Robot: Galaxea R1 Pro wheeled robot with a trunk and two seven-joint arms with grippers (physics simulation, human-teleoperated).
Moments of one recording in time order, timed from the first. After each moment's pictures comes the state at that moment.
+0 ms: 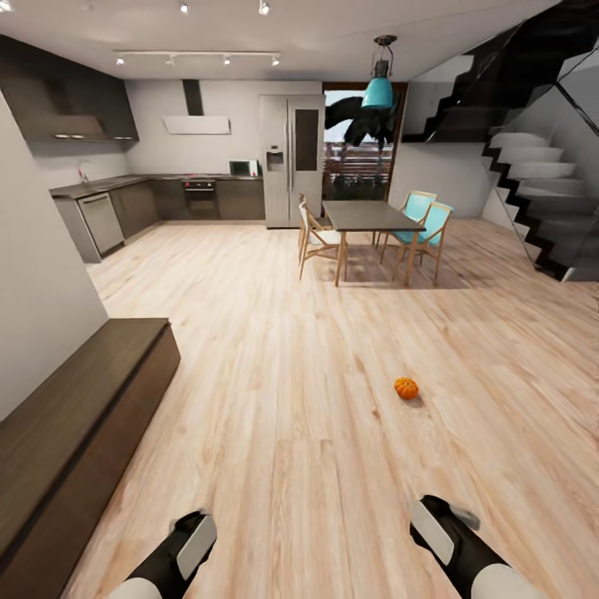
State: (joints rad) left arm -0.51 -0.08 -0.08 -0.46 0.63 0.37 0.80; right arm -0.54 -0.08 0.27 -0.53 -0.78 0.48 -0.75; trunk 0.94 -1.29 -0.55
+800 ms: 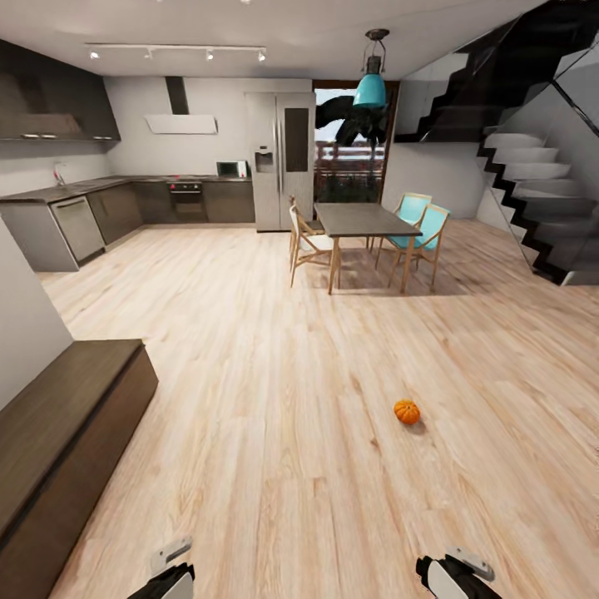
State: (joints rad) left arm -0.52 -0.03 -0.14 -0.15 0.57 0.01 0.50; right arm -0.46 -0.09 0.28 -0.35 -0.77 0.18 -0.47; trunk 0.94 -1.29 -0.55
